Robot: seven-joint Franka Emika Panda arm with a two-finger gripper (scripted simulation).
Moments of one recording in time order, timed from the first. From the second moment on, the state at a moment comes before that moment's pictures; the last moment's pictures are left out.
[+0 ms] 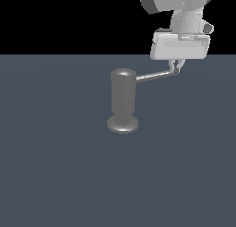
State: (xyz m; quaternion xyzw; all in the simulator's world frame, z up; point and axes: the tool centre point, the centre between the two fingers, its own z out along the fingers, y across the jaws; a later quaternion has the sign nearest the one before) arm 0.062 -0.214 0.232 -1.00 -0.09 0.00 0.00
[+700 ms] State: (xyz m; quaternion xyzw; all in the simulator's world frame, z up) arm 0.100 -0.205 0.232 -1.00 -0.09 0.00 0.00
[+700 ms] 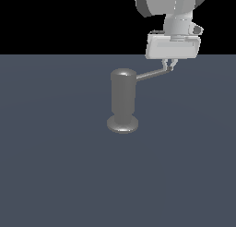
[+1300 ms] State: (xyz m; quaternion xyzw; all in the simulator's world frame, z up) arm 0.130 -0.195 0.232 -1.00 -0.09 0.00 0.00
